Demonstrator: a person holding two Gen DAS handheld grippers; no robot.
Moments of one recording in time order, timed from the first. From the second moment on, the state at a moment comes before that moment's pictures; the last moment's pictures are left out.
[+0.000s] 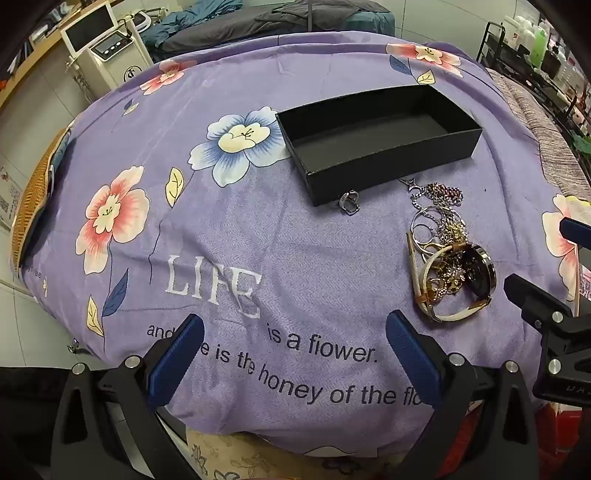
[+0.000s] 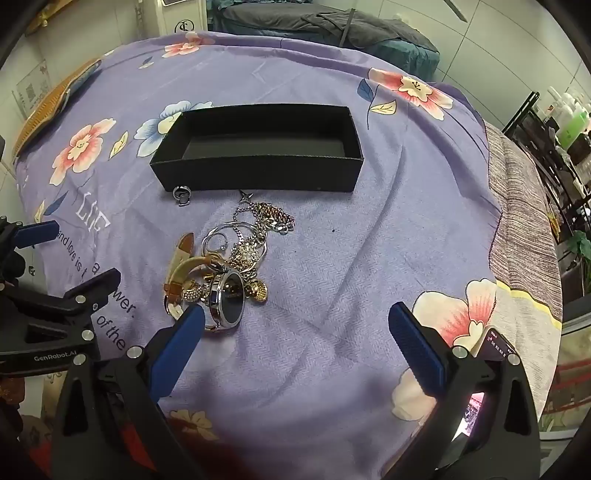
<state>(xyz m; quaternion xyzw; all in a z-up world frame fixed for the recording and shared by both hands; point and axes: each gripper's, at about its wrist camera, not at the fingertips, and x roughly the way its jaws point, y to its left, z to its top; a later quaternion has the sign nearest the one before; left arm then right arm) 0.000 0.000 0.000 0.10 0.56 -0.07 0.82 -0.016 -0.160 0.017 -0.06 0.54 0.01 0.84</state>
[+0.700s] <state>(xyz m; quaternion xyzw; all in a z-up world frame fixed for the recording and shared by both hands) -0.004 -0.005 -0.003 0.10 0.55 -0.08 0.82 -0.016 -0.161 0.017 -0.06 0.53 0.01 0.85</state>
